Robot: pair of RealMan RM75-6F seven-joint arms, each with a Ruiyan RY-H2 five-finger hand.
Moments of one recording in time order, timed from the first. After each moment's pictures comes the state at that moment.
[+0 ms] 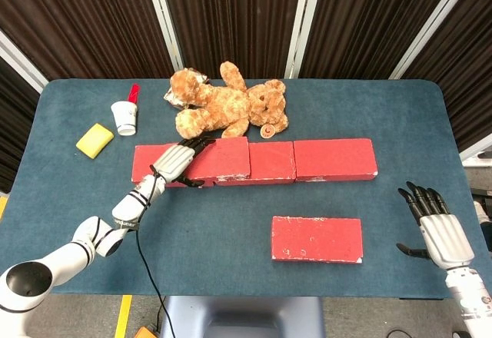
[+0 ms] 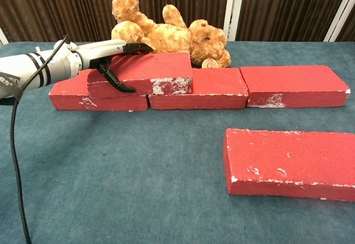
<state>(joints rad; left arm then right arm) -0.99 -1.71 -0.09 -0.76 1.51 0.81 -0.63 0.15 -1.08 0.01 -1.60 -1.54 1.36 0.03</state>
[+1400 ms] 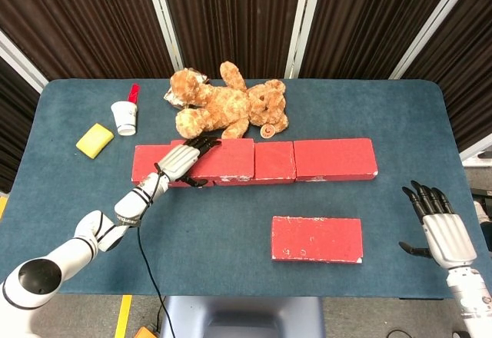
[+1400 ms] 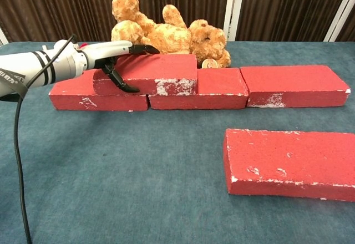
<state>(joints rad) -1.03 -1.73 -0.03 -0.68 1.56 0.81 -0.76 0.15 -1.08 0.02 -1.61 -1.51 1.36 0.00</state>
